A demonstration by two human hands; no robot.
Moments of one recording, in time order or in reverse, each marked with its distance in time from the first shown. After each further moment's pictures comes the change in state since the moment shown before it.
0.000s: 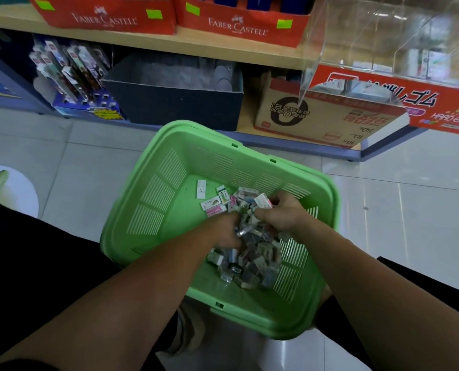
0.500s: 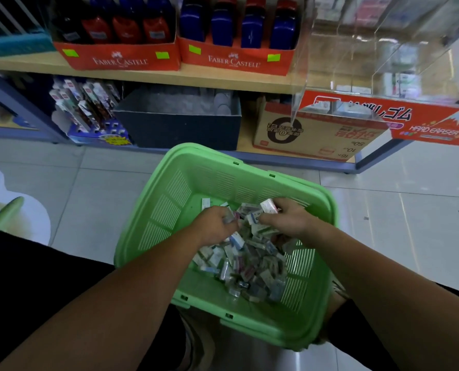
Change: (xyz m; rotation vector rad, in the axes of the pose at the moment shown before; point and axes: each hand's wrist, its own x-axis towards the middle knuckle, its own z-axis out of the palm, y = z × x) left_hand -0.023 -0.013 -0.051 -0.286 0.237 0.075; right_hand -0.035 -0.024 -0.017 0.002 -0.100 -0.093
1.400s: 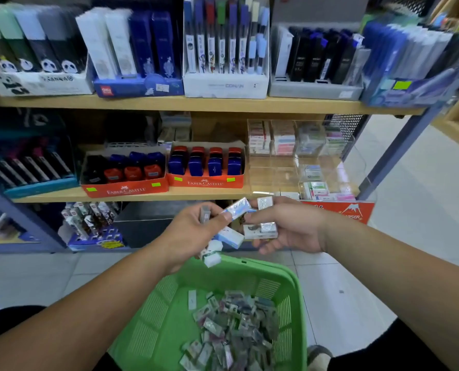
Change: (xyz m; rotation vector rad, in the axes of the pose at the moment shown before) left_hand -0.123 0.203 -0.138 -0.402 0.175 0.376; right_hand -0.136 -0.155 -0.104 0.368 -0.150 -0.231
